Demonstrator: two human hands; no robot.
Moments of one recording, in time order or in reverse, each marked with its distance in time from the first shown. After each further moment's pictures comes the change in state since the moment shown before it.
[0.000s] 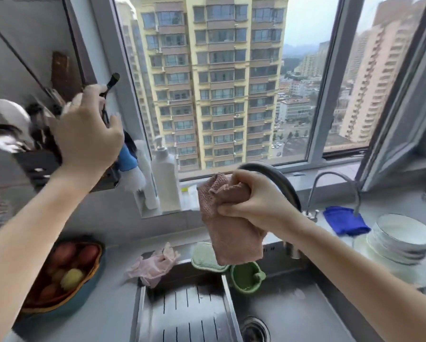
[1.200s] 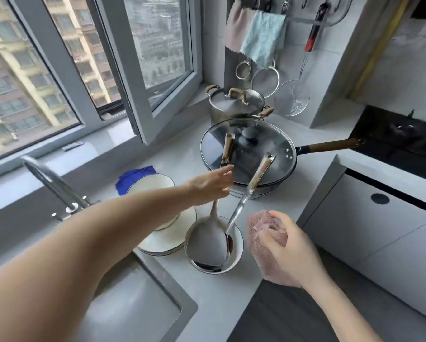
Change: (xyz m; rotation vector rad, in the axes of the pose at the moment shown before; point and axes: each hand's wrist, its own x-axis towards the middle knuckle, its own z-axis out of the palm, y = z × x) left_hand -0.327 0.587 0.399 0.201 -0.554 2.023; right_hand -0.345 0.276 -0.352 -0.240 0.702 0.962
